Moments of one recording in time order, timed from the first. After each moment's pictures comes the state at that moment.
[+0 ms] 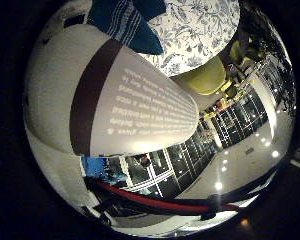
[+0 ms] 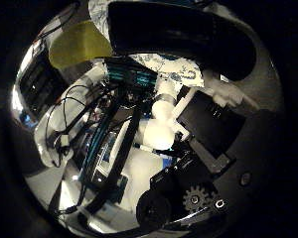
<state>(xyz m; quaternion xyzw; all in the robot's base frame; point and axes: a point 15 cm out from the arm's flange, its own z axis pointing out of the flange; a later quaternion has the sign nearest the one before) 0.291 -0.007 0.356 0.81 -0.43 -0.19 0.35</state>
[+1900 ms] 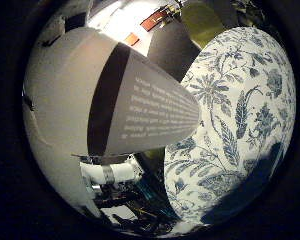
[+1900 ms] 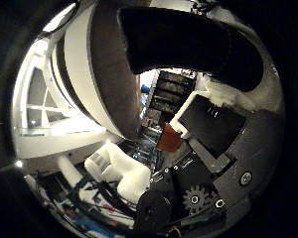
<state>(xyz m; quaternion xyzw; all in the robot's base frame) 0.408 0.327 0.309 0.73 -0.36 -0.36 -0.46</state>
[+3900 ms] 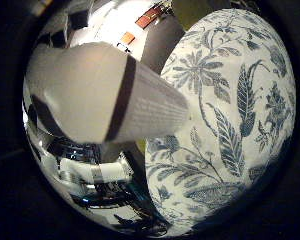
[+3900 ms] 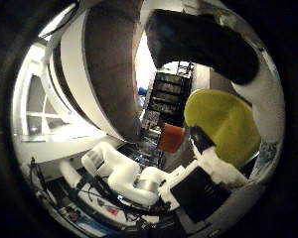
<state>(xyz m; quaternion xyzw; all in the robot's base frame) 0.423 0.274 0.242 0.74 -0.39 -0.36 -0.42</state>
